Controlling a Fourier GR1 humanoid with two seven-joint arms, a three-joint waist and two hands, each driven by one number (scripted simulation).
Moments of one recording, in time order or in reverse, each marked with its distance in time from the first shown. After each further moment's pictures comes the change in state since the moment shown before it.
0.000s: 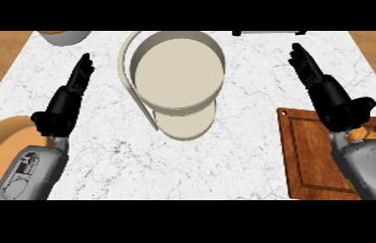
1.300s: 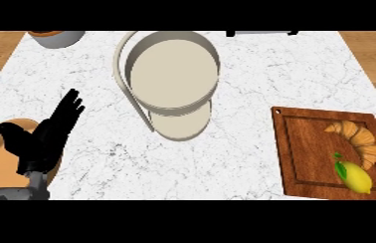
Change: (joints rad) left arm 0.262 0.013 0.055 -0.200 0.177 -0.061 0.320; right arm 0.761 -0.522 -0.395 -0.331 0.318 0.124 -0.504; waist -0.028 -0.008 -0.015
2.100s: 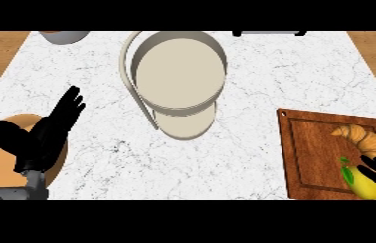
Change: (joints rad) left arm -0.003 -0.014 0.016 -0.057 -0.013 -0.024 0.046; right arm 0.219 0.032 0.063 -0.338 0.426 0.103 0.412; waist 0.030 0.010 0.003
